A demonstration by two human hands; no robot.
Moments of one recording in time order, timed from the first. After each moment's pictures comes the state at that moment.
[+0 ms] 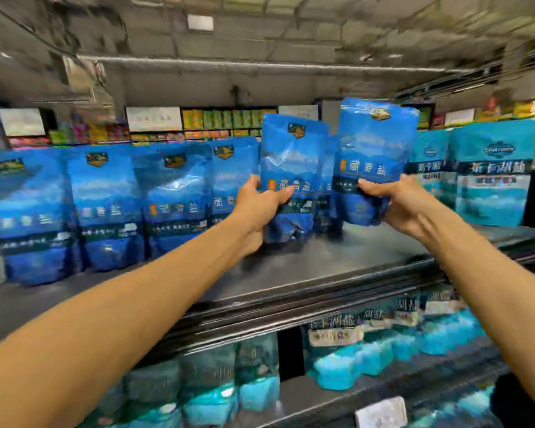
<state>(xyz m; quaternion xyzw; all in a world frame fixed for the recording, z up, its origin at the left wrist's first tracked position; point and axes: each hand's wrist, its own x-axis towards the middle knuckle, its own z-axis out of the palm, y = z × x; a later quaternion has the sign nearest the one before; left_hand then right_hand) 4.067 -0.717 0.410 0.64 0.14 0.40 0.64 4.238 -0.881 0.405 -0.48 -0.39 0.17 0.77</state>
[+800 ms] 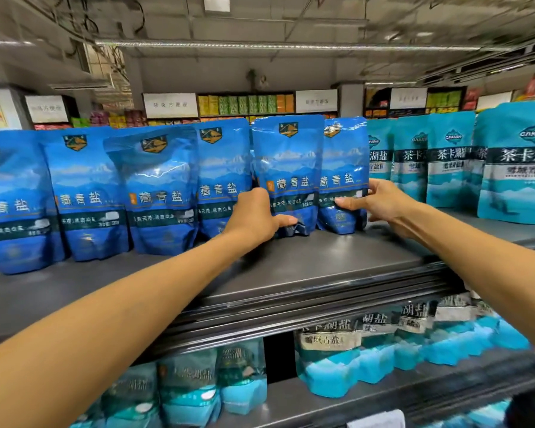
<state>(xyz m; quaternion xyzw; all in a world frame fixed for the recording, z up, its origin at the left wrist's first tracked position) 4.083 -0.697 0.382 0.89 0.27 0.34 0.14 4.290 -0.840 0.380 -0.67 -0.43 0.14 0.58</state>
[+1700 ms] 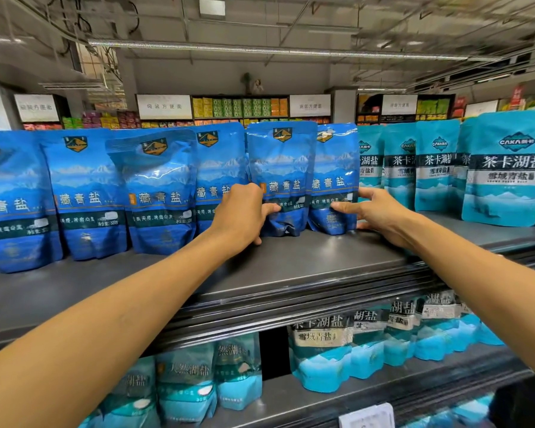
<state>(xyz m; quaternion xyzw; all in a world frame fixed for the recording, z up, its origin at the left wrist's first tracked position) 4.073 -0.690 0.388 0.90 0.22 0.36 0.07 4.274 -0.854 0.375 -0.67 -0.40 0.15 0.61</state>
